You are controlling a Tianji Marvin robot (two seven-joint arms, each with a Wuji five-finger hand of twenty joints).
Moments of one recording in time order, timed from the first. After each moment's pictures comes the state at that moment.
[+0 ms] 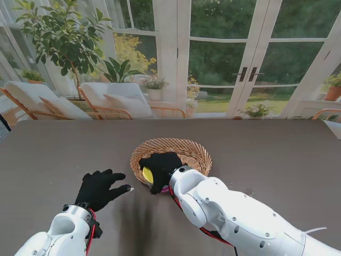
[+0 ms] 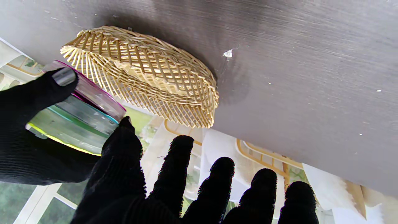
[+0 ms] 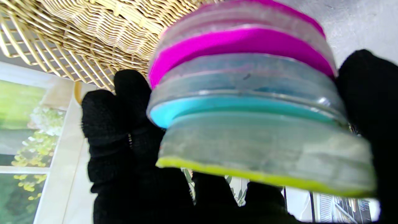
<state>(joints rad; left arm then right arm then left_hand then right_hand) 1.98 -1.09 -1.35 -2.11 0.84 0.34 -0.07 -1.06 -1.08 0.50 -1.71 -0.94 0.35 0.23 0.91 -0.08 -0.01 -0.04 0.65 0.15 0.13 0.31 0.52 0.33 0.05 0.22 0.27 0.40 0.06 0.29 0.04 0.40 0.16 0.53 0.23 -1.00 1.18 -0.26 0.35 -0.28 1.07 0.59 0.61 0.15 0.83 0.51 1.09 0.40 0.54 0.51 0.71 0.46 1.22 0.45</state>
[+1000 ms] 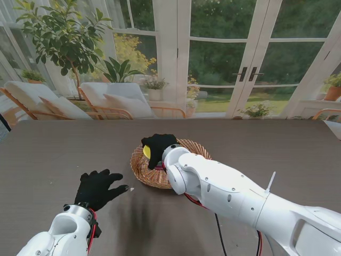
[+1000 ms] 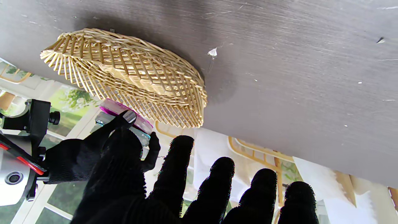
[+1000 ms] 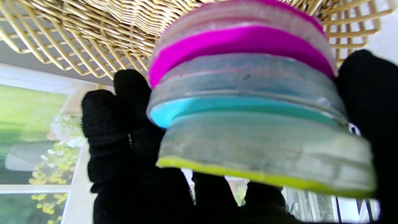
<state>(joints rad) 1.97 -1.08 -1.34 -2.10 0.90 0.38 -0.08 -0.77 -1.28 0.32 -1.25 -0.68 0.43 0.06 0.91 -0.08 -0.01 -0.04 0.65 0.15 0.13 0.31 0.52 0.33 0.05 0.22 0.27 0.40 0.06 0.29 0.04 0.40 0.16 0.53 0.23 -1.00 1.18 -0.26 0.35 -0.28 1.07 0.59 0.61 0.15 0.83 0.51 1.09 0.40 0.54 0.51 0.71 0.46 1.22 0.45</state>
